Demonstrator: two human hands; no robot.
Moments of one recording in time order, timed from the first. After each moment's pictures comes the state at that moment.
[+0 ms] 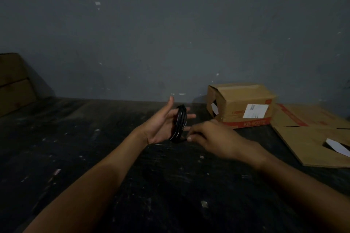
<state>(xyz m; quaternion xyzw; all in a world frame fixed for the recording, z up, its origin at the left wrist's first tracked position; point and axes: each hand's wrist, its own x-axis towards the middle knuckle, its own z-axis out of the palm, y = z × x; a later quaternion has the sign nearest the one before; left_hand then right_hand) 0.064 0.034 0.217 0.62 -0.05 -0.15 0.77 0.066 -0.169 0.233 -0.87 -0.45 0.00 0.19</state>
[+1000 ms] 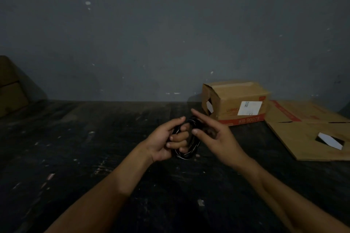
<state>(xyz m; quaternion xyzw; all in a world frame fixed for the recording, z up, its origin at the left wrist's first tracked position) 0.048 -0.001 0.194 0.49 -0.12 -0.22 0.84 0.074 -0.191 0.190 -0.71 -0.38 -0.01 0.59</state>
